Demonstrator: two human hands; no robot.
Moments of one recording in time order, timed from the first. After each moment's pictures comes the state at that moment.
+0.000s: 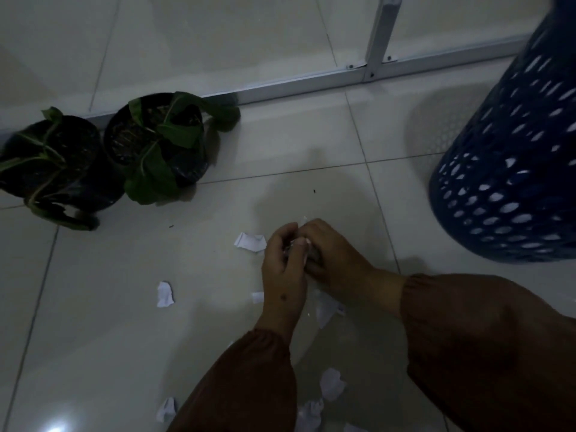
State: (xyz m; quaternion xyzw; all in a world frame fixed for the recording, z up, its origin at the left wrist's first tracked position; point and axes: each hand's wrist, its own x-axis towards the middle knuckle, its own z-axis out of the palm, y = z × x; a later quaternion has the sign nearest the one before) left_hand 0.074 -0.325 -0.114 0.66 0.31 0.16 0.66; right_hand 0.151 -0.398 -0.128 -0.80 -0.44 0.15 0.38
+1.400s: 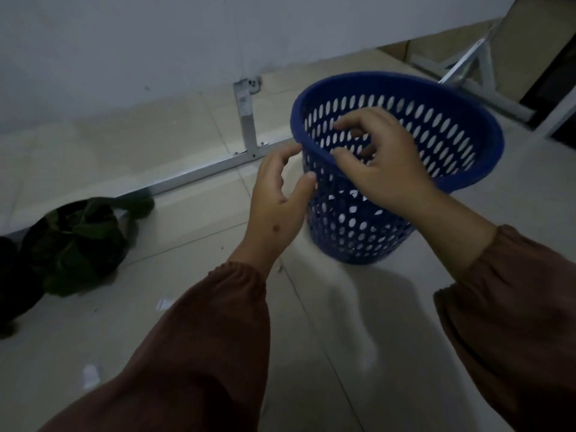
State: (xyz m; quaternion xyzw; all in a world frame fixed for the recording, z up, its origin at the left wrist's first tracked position) left_hand 0.160 -0.436 0.059 0.79 -0.03 0.19 0.59; right_hand 0.198 -0.579 0.108 -0.88 -0.24 -0.18 0.38
